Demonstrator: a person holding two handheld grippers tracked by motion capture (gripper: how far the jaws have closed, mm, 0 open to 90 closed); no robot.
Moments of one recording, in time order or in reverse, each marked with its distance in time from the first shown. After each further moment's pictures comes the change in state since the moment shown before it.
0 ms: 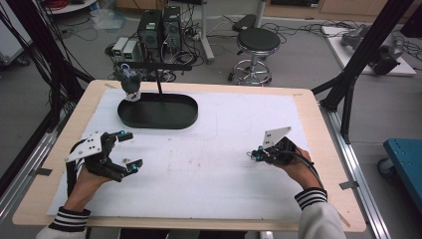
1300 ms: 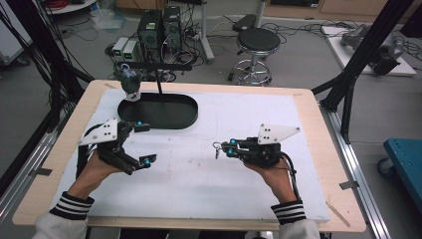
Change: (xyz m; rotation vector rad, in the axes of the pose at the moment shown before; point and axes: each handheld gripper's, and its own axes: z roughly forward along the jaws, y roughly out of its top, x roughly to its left) left arm -0.011 0.056 0.040 0.054 -0.149 0.030; right arm 0.049 0.070 -0.018 -0.623 0.145 0.139
